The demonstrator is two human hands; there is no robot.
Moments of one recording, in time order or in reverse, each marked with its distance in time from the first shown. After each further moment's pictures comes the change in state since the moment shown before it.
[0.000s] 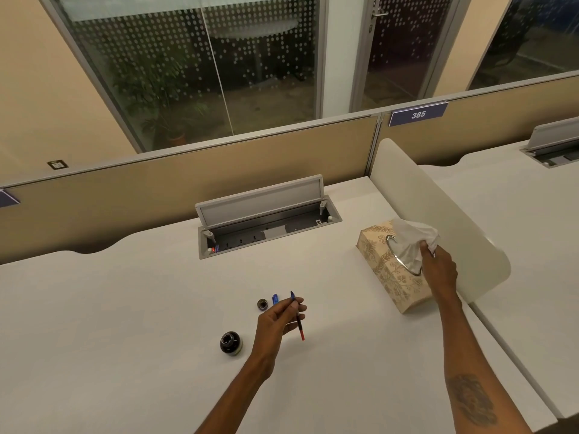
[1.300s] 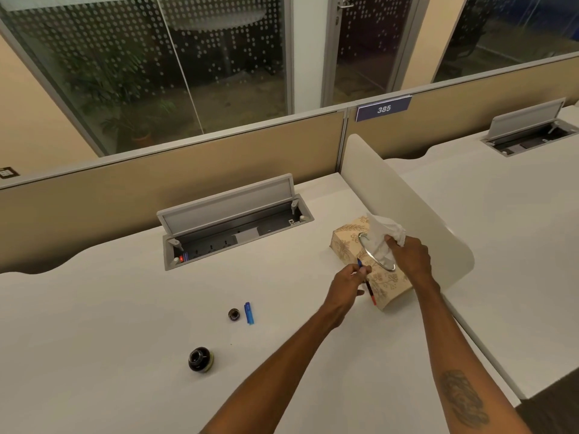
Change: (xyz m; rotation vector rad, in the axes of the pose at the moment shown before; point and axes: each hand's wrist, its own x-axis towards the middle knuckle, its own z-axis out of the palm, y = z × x) left_hand 0.074 0.031 0.203 0.230 -0.340 -0.087; right_hand 0.024 -0.011 -0.014 -0.168 -0.053 0.029
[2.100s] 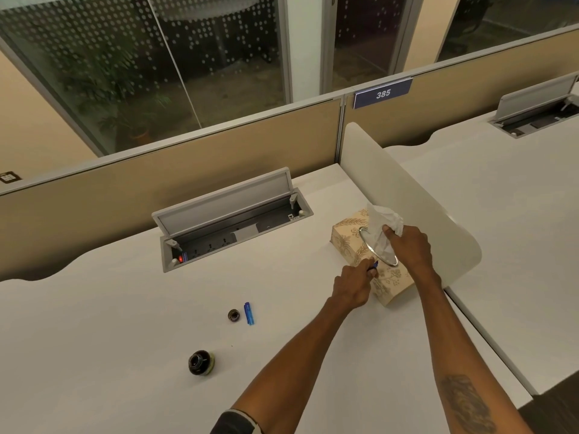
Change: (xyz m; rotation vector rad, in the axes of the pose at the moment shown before) left_hand 0.042 -0.012 0.013 0.821 -0.041 0.096; right_hand 0.004 -0.011 0.000 0.003 -0.016 -0.008
